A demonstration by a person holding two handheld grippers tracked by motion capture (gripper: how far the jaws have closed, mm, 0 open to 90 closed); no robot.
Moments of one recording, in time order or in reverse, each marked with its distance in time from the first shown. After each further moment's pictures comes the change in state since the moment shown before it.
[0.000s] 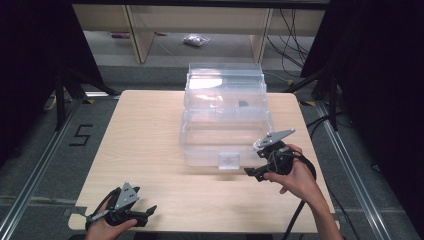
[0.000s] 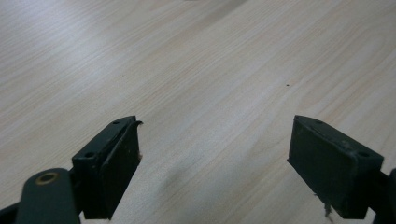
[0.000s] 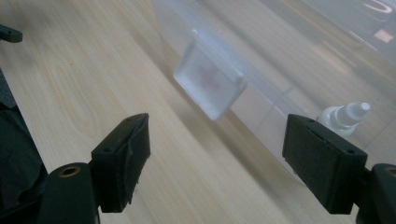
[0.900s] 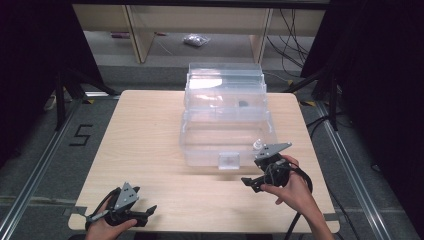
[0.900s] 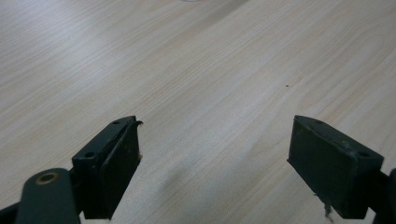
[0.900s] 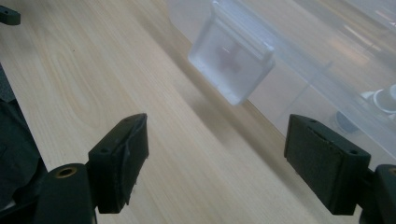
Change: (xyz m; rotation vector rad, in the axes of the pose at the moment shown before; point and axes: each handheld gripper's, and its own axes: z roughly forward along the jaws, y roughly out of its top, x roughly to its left) left arm -0.002 -0.001 0.003 -0.034 0.012 -0.032; right arm 0.014 -0.022 0.017 -0.025 0.010 -0.022
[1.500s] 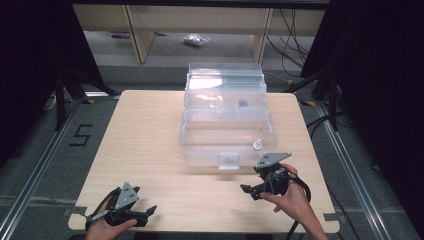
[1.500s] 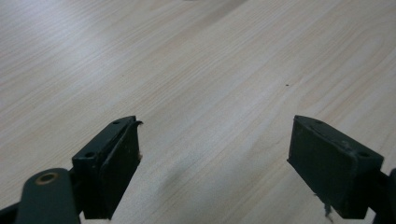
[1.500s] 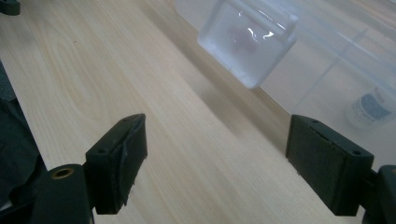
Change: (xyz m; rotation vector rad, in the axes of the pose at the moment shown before) left arm 0.000 0.000 -0.001 0.018 -0.009 0.012; right arm 0.007 -0.022 0.013 -0.028 0.012 0.005
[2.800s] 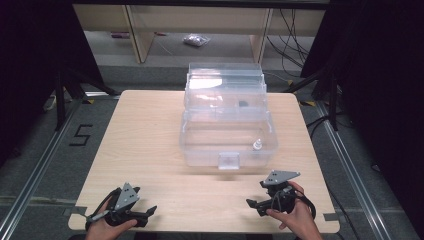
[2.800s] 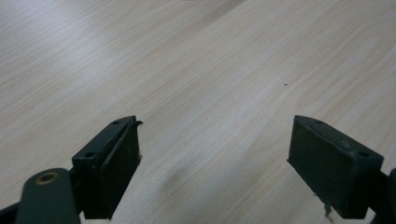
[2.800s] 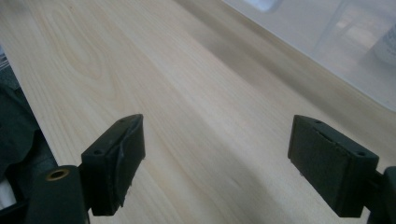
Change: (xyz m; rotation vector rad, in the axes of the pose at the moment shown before) left arm -0.001 0.000 0.001 -0.004 0.007 0.002; right arm 0.008 -0.054 0.006 -0.004 0.002 0.081
